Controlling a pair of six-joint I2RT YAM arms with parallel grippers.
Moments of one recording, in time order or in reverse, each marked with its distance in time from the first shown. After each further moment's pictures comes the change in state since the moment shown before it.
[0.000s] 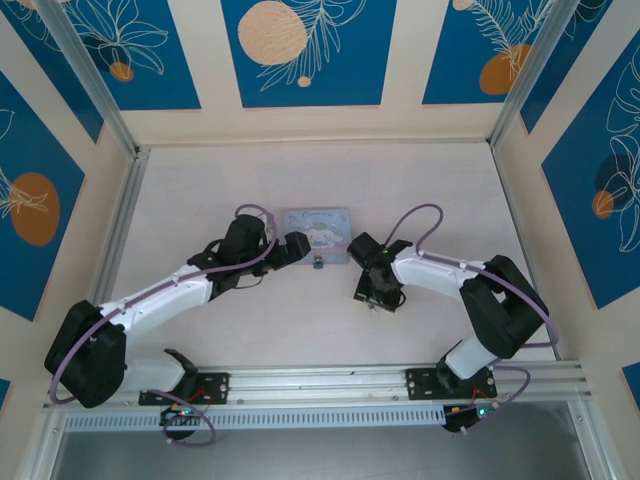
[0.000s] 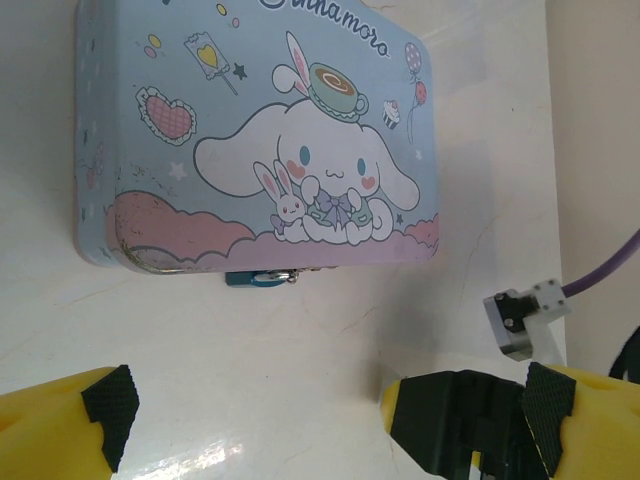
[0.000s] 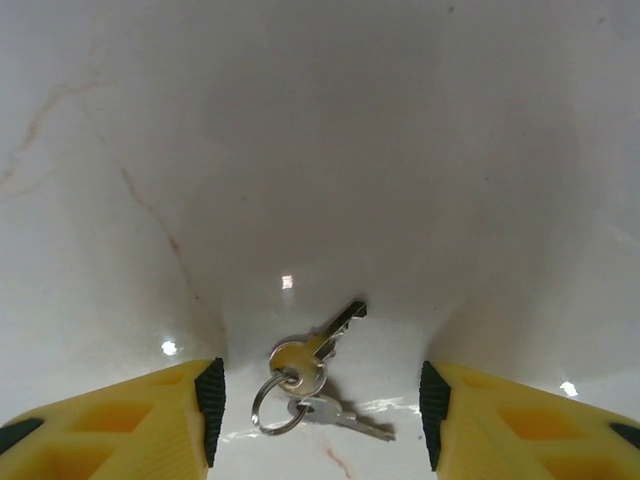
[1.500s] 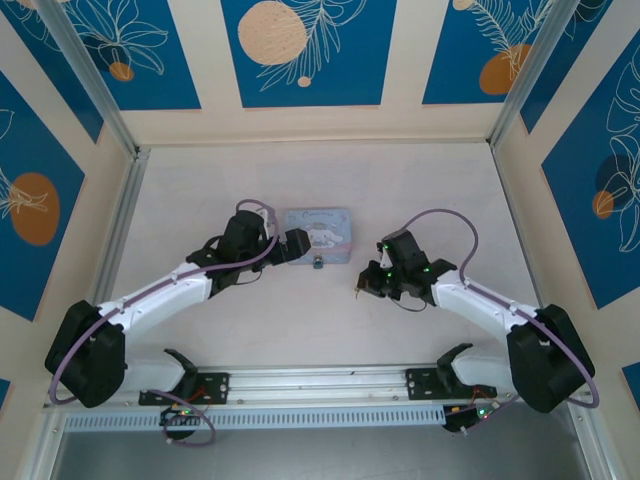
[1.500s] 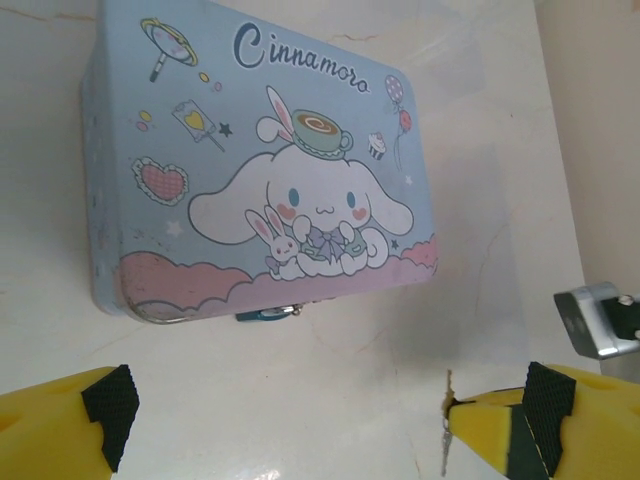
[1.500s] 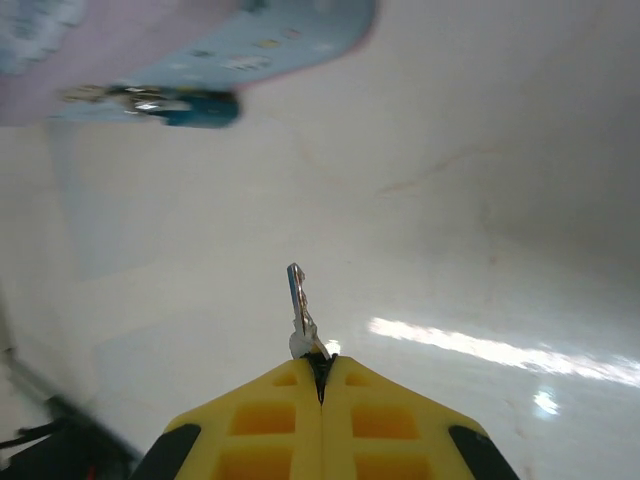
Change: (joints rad) left arm 0.008 0.002 0.030 -0.003 -0.038 0.101; right arm -0.177 -0.361 -0.257 0.465 -0.404 -0.218
